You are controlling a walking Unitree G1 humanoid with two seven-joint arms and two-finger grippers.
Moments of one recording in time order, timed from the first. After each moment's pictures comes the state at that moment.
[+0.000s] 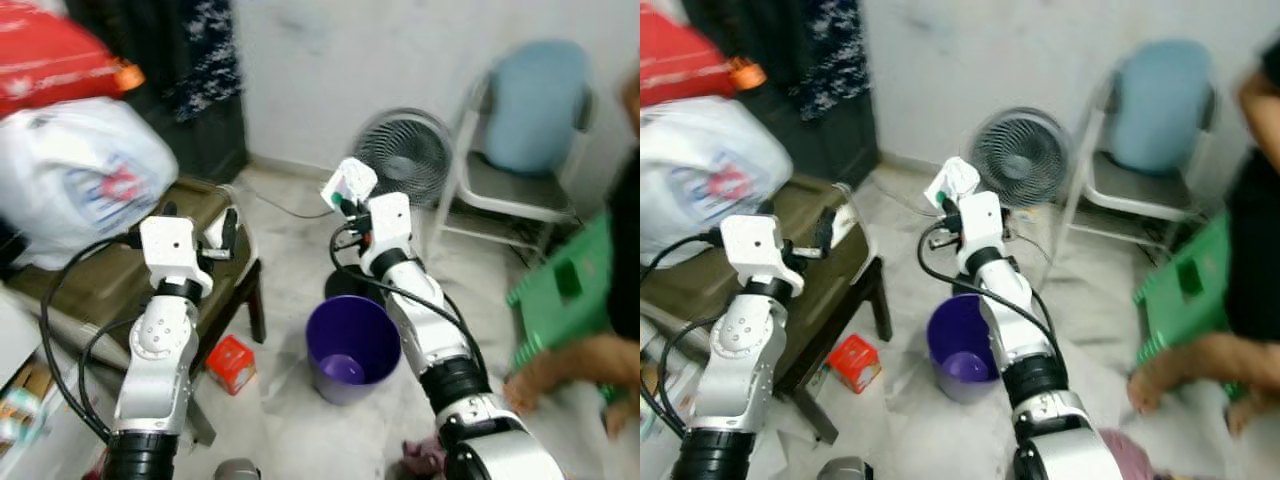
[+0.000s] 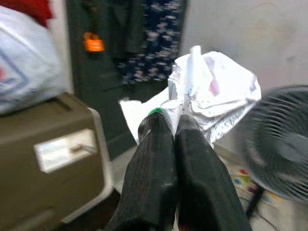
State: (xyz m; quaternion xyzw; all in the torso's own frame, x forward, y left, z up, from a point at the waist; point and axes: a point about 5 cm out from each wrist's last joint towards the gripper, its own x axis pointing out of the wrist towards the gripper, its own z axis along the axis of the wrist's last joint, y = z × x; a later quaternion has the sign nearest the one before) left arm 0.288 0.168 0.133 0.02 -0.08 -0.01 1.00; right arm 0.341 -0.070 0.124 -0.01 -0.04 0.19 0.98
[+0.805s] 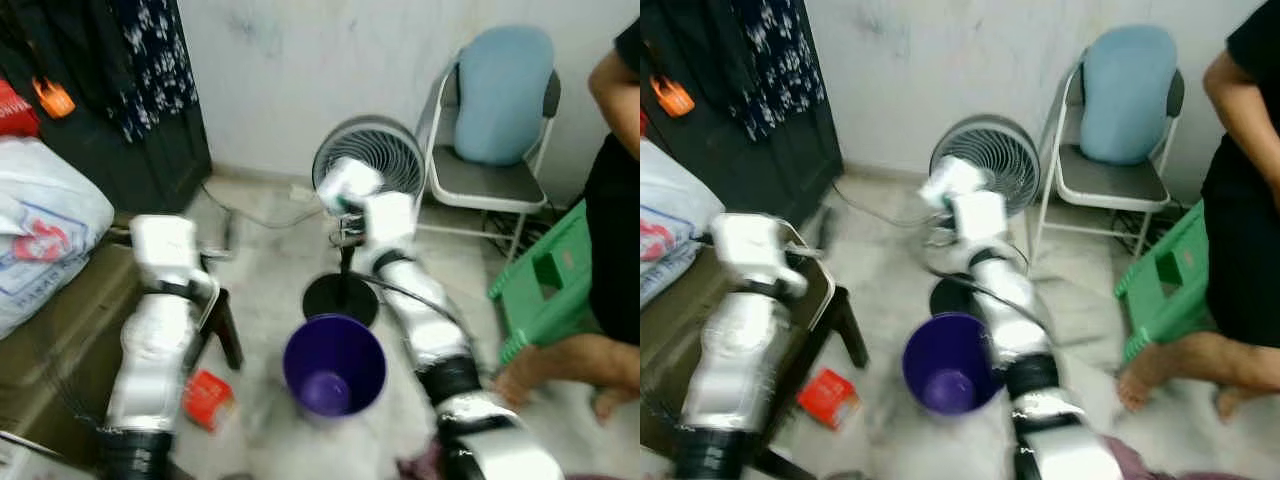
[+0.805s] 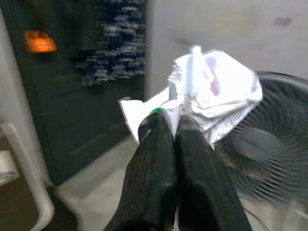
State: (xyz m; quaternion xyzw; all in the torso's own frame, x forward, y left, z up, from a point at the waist) left arm 0.289 0.176 0.134 0.02 -0.08 0.00 1.00; right arm 0.342 -0.058 0.127 0.00 -0.04 0.21 0.98
